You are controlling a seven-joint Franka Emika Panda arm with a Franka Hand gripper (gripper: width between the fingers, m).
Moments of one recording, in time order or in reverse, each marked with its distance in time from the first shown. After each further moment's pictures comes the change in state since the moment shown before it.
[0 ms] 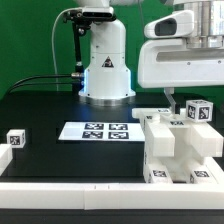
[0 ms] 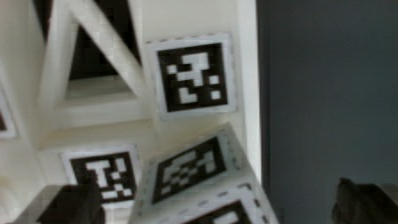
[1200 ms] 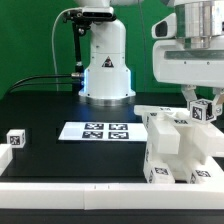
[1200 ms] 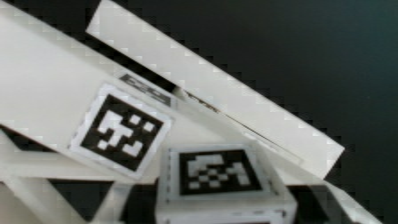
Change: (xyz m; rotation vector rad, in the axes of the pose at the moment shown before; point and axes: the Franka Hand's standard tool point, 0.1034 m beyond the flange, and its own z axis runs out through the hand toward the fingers) arm 0.000 -0.005 0.000 0.029 -0.001 0.863
